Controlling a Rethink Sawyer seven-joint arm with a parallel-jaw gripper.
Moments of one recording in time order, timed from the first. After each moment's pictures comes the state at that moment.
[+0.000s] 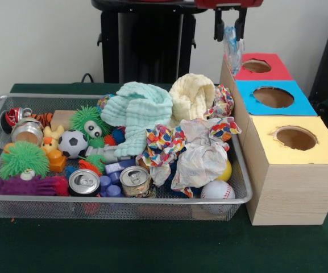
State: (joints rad) arm -0.13 -0.75 -0.06 1.50 0.14 1.16 1.62
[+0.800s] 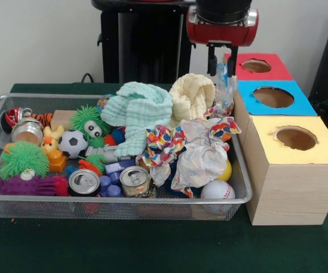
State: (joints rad) arm -0.10 -0.68 -0.10 1.53 0.18 0.96 1.69
